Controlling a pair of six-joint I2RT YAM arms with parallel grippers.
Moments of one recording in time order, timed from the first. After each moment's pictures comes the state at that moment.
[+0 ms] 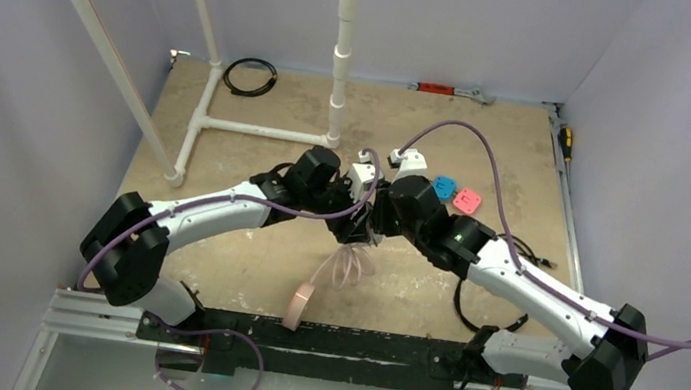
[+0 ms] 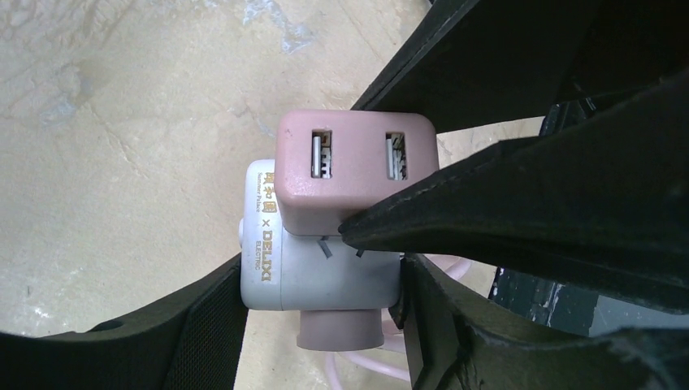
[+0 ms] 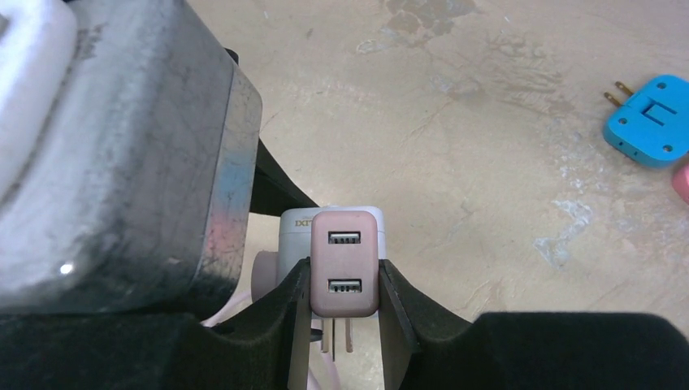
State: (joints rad) left arm -0.77 1.49 0.98 -0.14 0.45 0.00; right arm 0.91 1.18 0.98 -0.46 0.36 0.49
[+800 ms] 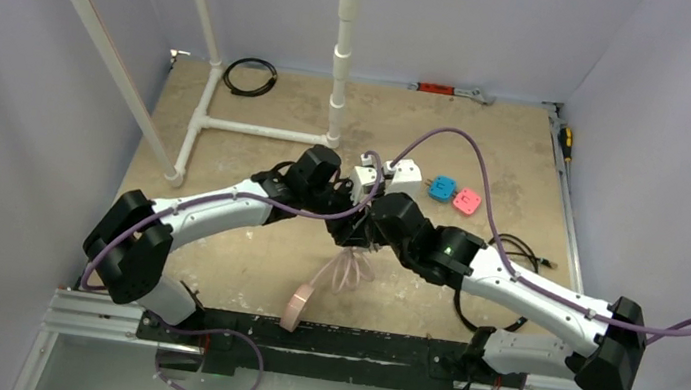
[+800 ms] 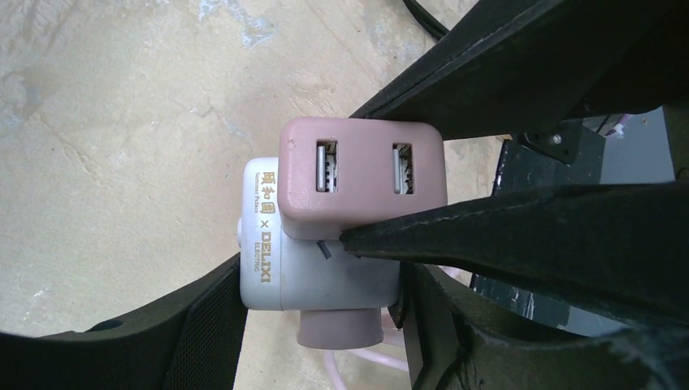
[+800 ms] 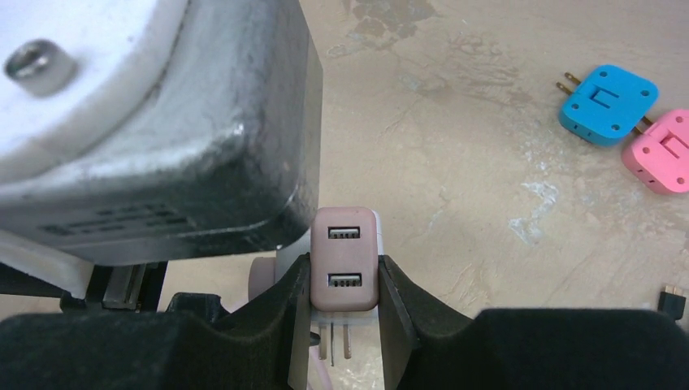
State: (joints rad) left arm -0.76 1.51 0.99 -0.16 0.53 0.01; right arm 1.05 1.19 0.98 -0.48 0.57 0.54
